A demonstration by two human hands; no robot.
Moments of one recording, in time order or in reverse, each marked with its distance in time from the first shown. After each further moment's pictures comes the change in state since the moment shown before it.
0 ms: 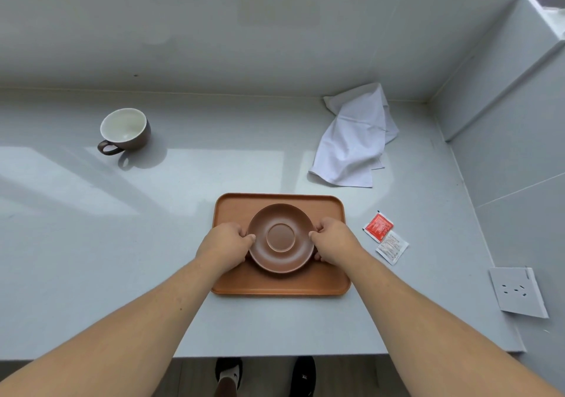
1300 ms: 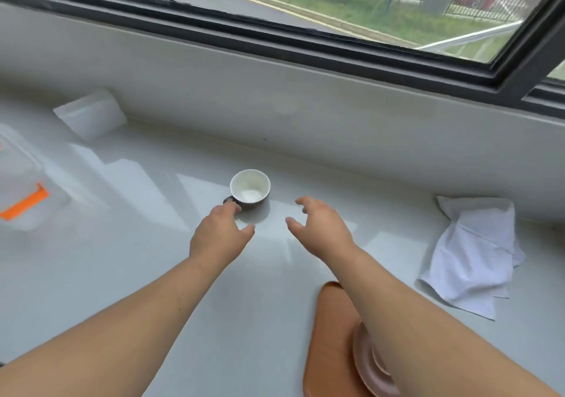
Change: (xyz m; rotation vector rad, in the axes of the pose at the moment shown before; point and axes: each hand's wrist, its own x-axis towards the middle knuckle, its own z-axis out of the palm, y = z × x) left_hand 0.083 -0.129 -0.226 -0.087 0.520 -0.042; right_hand 0.062 -0.315 0.101 -0.335 0.103 -0.615
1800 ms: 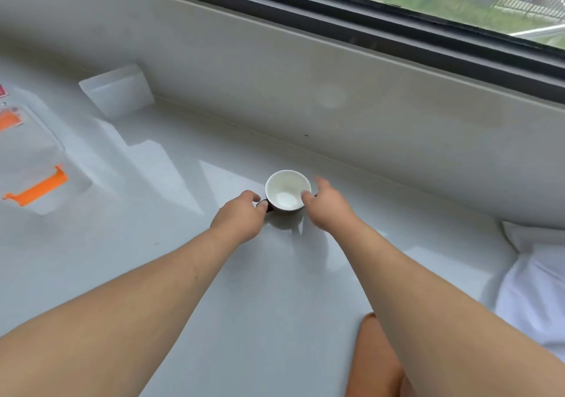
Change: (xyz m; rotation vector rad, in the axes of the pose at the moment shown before) left_hand 0.091 -0.043 0.006 -0.081 -0.227 -0.195; right_hand 0.111 -0.048 0.053 0.138 -0.188 0.229
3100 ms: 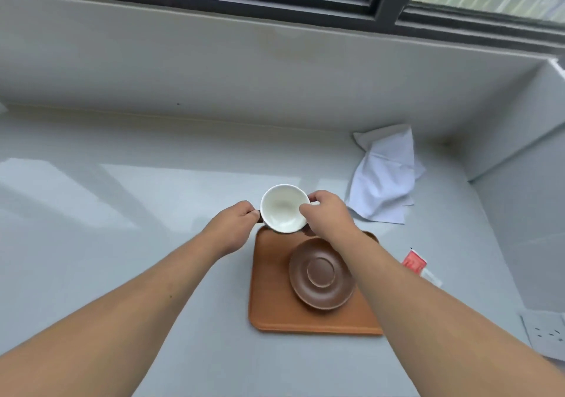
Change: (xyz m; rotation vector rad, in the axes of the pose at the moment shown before) left_hand -0.183 0.098 0.123 -0.060 -0.377 0.277; right_hand -0.220 0.195 -0.092 0.394 0.233 0.308
